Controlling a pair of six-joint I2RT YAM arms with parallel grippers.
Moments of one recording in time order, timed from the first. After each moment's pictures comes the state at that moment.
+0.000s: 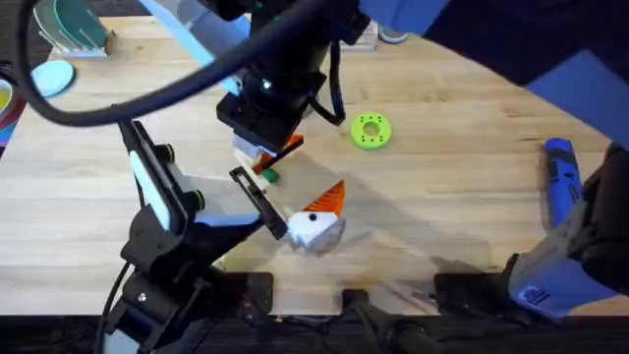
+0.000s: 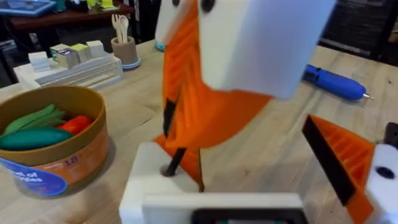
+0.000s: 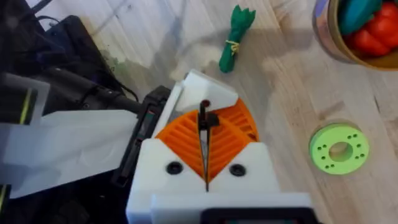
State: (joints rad) left arm -0.45 0.01 0.01 -0.05 0.46 -0.06; right arm 1.02 1.94 2.12 -1.42 -0.12 -0.03
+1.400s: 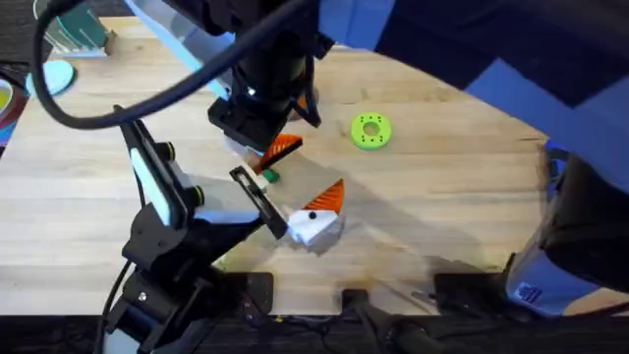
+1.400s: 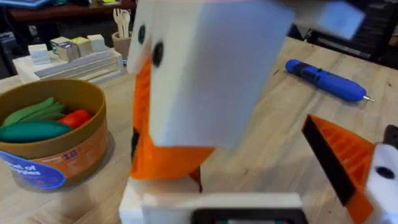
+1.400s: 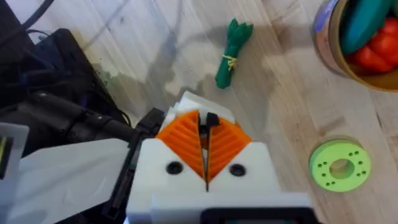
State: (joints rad) left arm -0.45 0.01 0.01 -0.05 0.45 -0.08; right arm 1.01 2.00 2.13 -1.36 -0.11 -0.03
